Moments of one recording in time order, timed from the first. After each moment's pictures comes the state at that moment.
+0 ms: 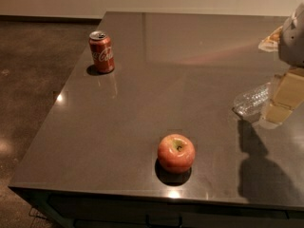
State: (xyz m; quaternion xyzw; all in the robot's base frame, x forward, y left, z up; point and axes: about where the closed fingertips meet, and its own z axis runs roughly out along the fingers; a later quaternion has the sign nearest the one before) arm 0.438 -0.217 0.976 -0.60 0.78 -0.03 0.16
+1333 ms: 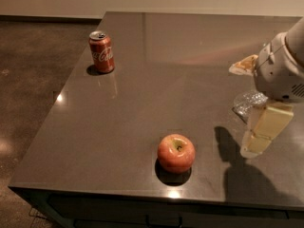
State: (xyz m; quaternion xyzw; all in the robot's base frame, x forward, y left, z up) arm 0.409 -0.170 0.940 -0.67 0.72 0.02 0.18
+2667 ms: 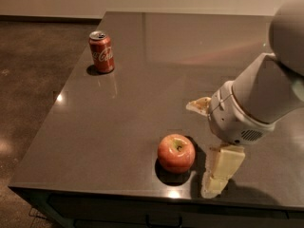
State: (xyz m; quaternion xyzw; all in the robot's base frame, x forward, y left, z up) arm 0.366 -0.094 0.880 -0.71 0.68 0.10 0.18
